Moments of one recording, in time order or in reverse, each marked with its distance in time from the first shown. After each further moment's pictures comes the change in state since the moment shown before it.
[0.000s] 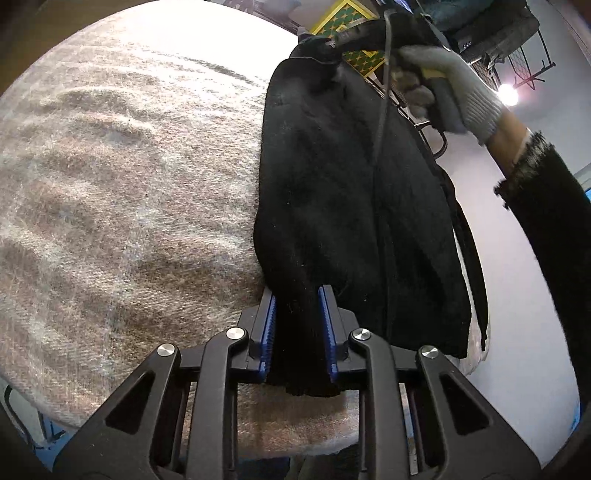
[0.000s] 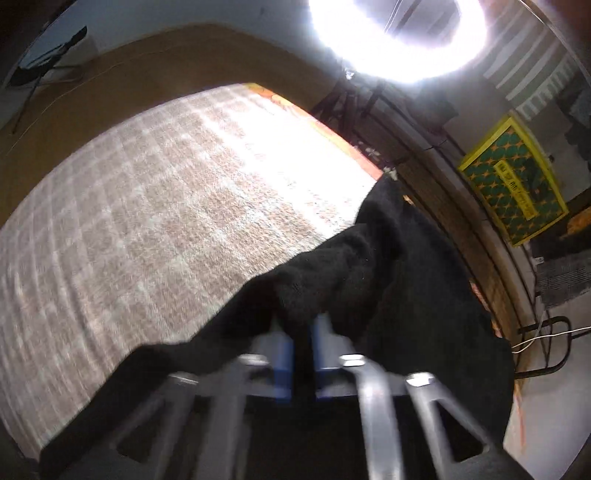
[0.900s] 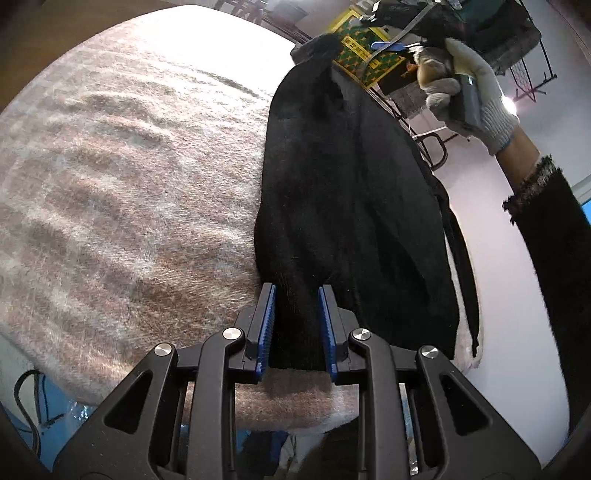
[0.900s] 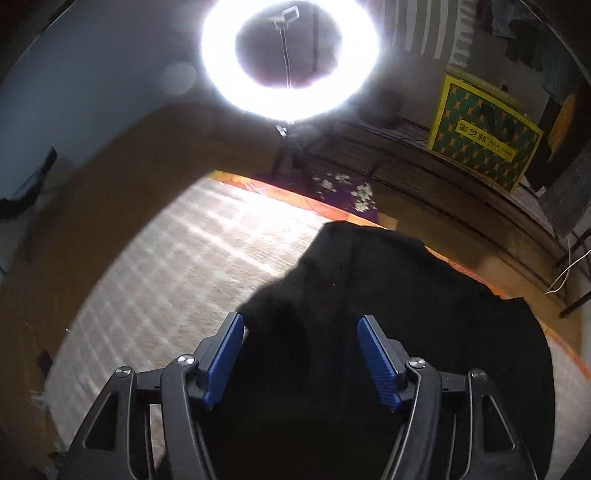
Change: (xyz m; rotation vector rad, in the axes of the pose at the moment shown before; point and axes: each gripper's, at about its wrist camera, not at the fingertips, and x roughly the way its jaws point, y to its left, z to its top) left arm -0.026 -0.001 -0.012 -0.047 -0.032 -0.001; right arm -0.067 -0.073 0.005 0.374 -0.167 0.181
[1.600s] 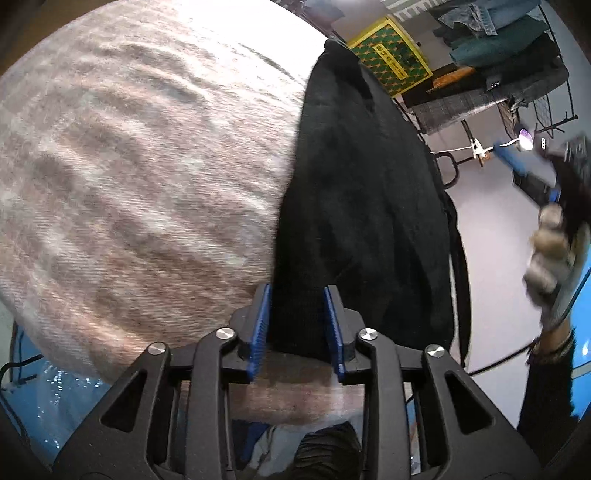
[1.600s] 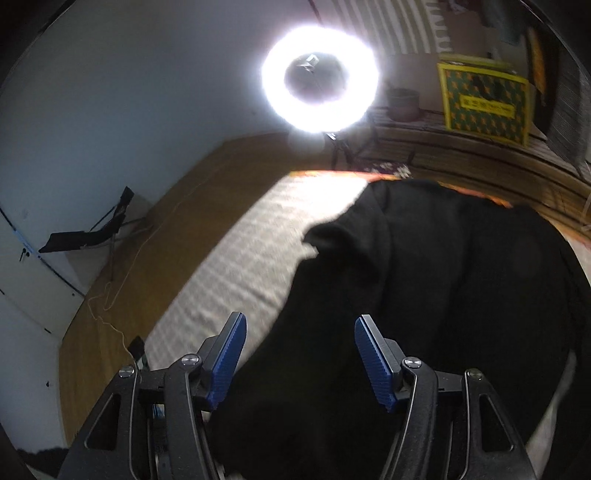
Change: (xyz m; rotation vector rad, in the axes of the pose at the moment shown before) left arm 0.006 0.013 -0.020 -0.147 0.011 -0.010; right arm -0.138 -0.032 -0.155 0.107 -0.081 0.301
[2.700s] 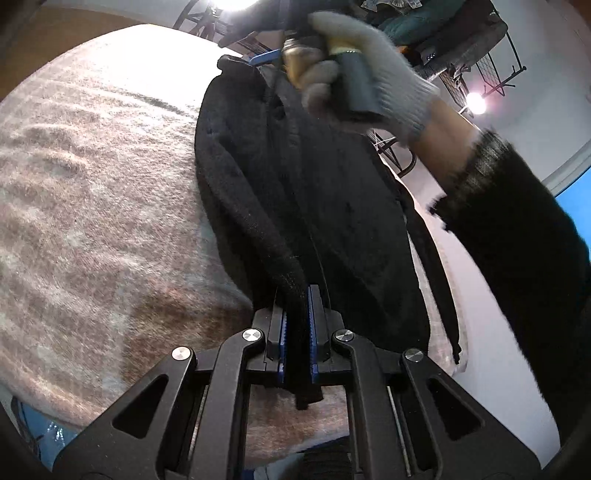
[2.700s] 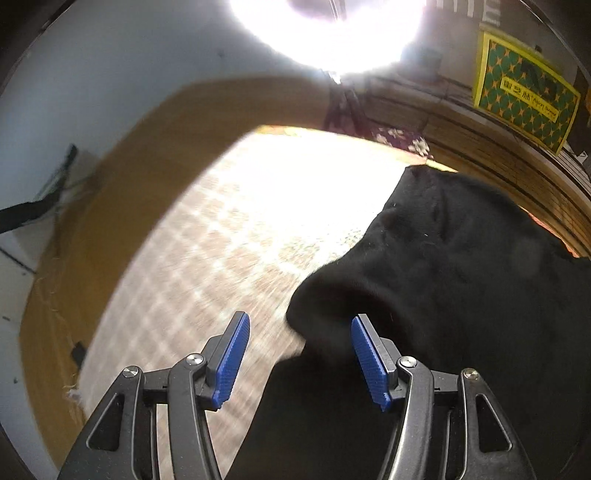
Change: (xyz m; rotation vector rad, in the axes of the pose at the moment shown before) left arm 0.016 -0.071 0.013 0.221 -0.069 -0.077; right arm 0.242 0.029 0.113 -0.045 0.225 -0.211
